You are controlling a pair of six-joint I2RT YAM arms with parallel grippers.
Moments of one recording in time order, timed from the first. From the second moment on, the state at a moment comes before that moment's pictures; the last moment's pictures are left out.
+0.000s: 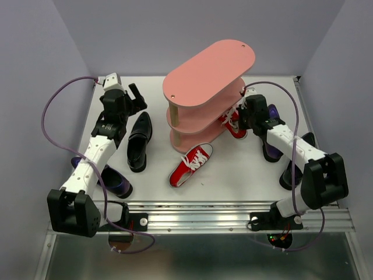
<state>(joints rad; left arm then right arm) -0.18 1.23 1.04 -0.13 -0.20 -0.42 0.33 1.47 1.07 -0.26 0.12 0.10</state>
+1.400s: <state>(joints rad) -0.18 1.16 1.04 -0.20 -0.23 -0.42 0.28 1.66 1.09 0.02 -0.08 0.15</state>
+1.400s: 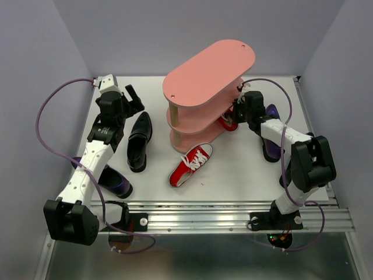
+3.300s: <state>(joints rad) -0.18 1.17 1.04 -0.23 -0.22 -0.43 0.47 1.67 1.00 -0.11 0.27 0.37</state>
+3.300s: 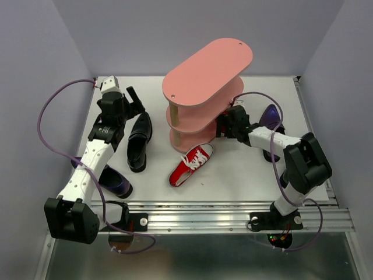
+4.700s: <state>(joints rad) -0.18 1.17 1.04 -0.25 -0.24 -0.43 0.83 1.26 0.75 -0.16 0.04 0.76</state>
